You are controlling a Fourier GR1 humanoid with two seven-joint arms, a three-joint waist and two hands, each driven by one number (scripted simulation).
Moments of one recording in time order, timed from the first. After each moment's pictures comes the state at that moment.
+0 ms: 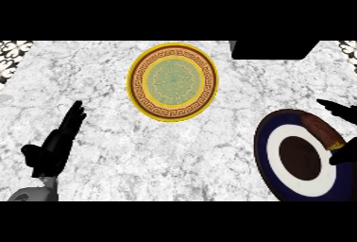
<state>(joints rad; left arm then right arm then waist) -0.05 0.29 -0.01 -1.36 0.09 -0.01 -0.12 -0.38 -0.71 0.04 -0.89 0.31 0.52 -0.01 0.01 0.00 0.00</state>
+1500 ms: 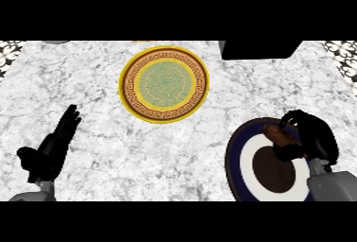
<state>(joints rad) -0.02 0.25 0.05 -1.37 0.06 -0.02 -0.11 -0.15 -0.38 0.14 -1.41 0.77 -0.11 0.42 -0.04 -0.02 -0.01</state>
